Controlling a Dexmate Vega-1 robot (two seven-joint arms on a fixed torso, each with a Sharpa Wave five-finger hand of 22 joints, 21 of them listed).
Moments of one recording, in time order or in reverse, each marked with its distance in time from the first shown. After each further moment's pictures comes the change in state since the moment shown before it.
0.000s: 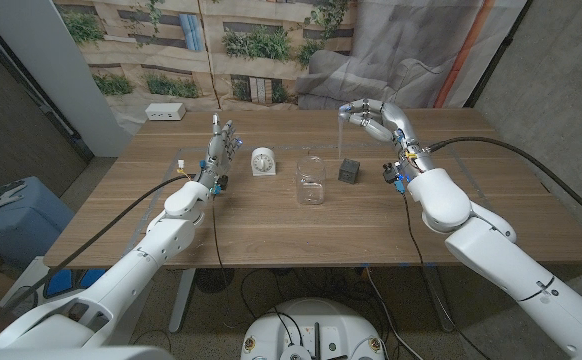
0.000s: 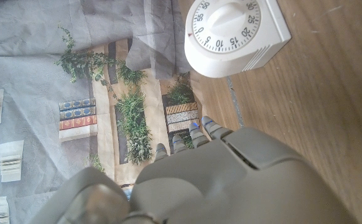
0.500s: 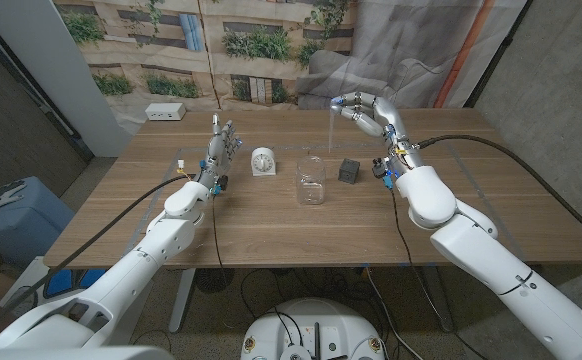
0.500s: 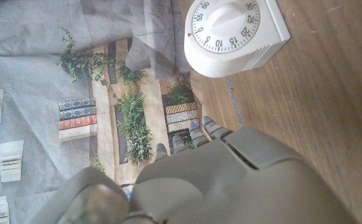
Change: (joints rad) left arm 0.000 0.000 0.000 0.000 0.000 0.000 0.000; left_hand 0.000 0.000 0.000 0.000 0.000 0.000 0.000 0.000 0.000 0.000 0.000 0.000 0.000 0.000 0.000 0.000 0.000 0.000 0.000 0.000 0.000; right arm 0.059 0.059 -0.068 0.051 -0.037 0.042 -0.027; right_hand 0.007 0.007 -0.004 -0.004 0.000 -0.004 0.004 -0.008 -0.005 -0.007 0.000 -0.007 0.004 0.000 0.000 0.004 0.000 0.000 0.000 0.000 0.000
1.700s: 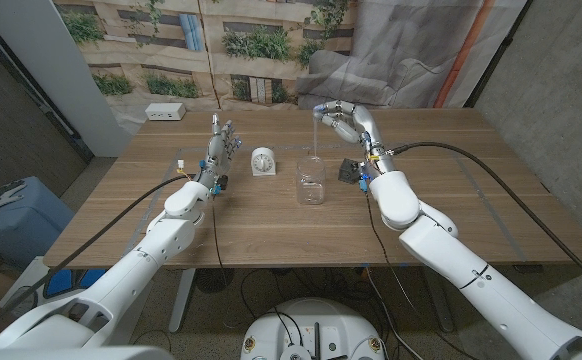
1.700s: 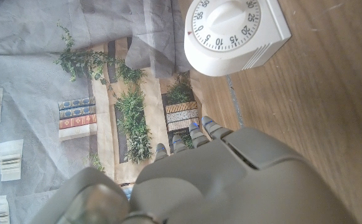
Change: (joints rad) left arm 0.001 -0.001 -0.001 -0.002 0.001 0.000 0.007; left_hand 0.000 0.000 0.000 0.000 0.000 0.000 0.000 0.000 0.000 0.000 0.000 0.000 0.000 0.000 0.000 0.000 0.000 0.000 0.000 0.000 0.000; right arm 0.085 0.106 -0.126 0.142 -0.101 -0.006 -0.063; right_hand 0.000 0.000 -0.017 0.009 0.000 -0.004 -0.004 -0.008 -0.001 -0.011 0.000 0.000 0.009 -0.009 0.002 0.000 0.000 0.000 0.000 0.000 0.000
